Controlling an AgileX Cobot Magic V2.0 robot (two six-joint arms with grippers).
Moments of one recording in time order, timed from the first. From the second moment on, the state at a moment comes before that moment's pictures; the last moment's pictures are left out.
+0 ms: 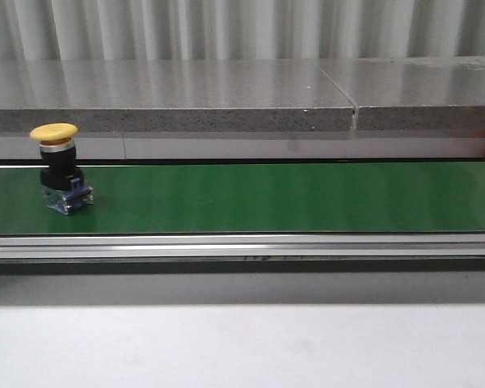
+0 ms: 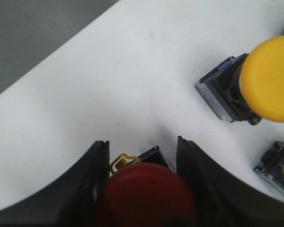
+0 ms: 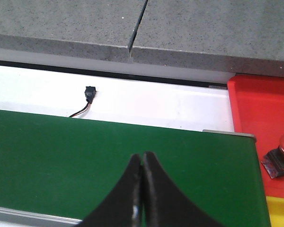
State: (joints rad) left arm 0.54 1.76 -1.08 0.17 0.55 -0.40; right arm 0.07 0.74 -0.66 0.06 0.39 -0.05
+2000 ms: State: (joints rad) left arm -0.11 1.34 -1.07 0.23 0.65 -0.22; right arm 0.07 0.74 -0.66 0.06 0.39 -0.05
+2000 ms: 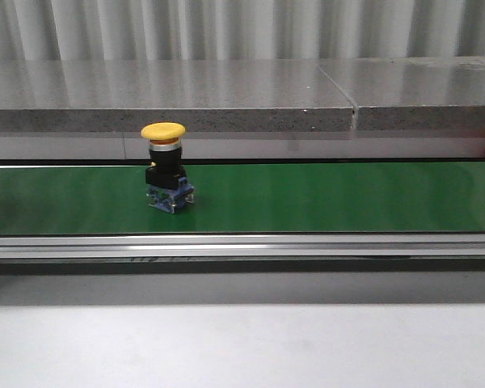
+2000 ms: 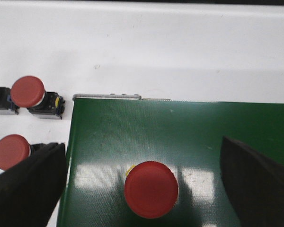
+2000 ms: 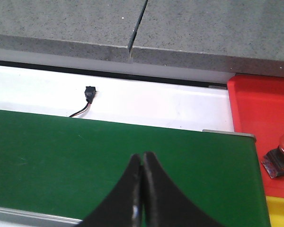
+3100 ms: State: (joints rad) left arm -0.14 0.28 -0.42 0.22 0.58 -0.22; right arm 0.07 0.74 -0.66 0.06 0.39 -0.05
